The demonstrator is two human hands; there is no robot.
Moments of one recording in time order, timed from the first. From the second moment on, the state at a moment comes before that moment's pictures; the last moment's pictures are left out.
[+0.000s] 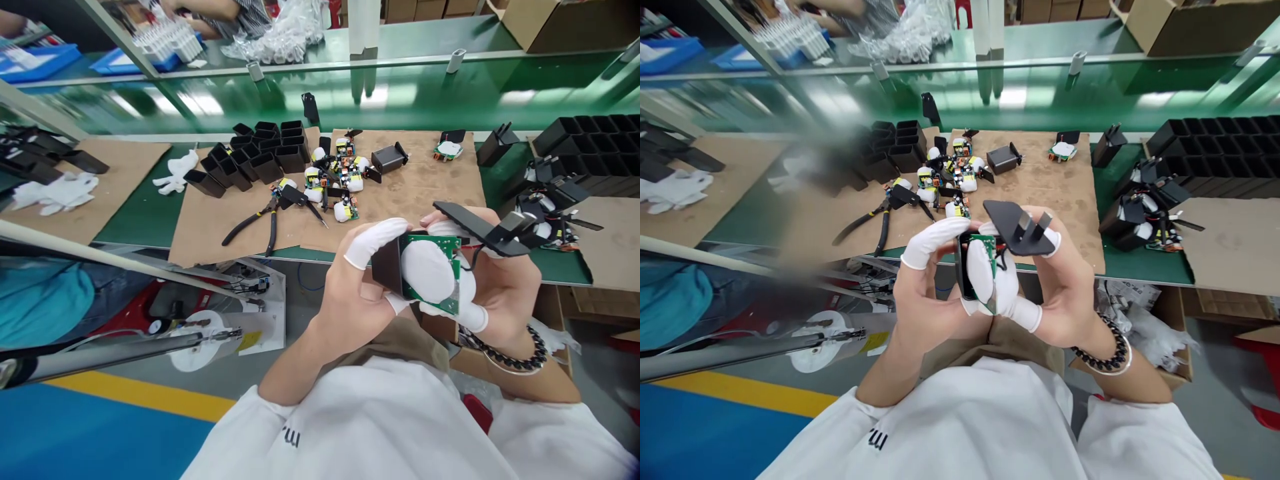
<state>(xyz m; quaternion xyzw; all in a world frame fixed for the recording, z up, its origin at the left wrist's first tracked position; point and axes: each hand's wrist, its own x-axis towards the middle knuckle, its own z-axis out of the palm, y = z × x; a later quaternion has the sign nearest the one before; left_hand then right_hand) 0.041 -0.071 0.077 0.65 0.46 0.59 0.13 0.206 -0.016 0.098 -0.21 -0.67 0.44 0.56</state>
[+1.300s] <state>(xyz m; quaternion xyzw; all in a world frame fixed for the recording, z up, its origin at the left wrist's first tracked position) 0.039 -0.067 0.080 0.66 0.42 0.61 0.14 0.206 -0.023 0.097 -0.22 -0.68 0.42 0.55</state>
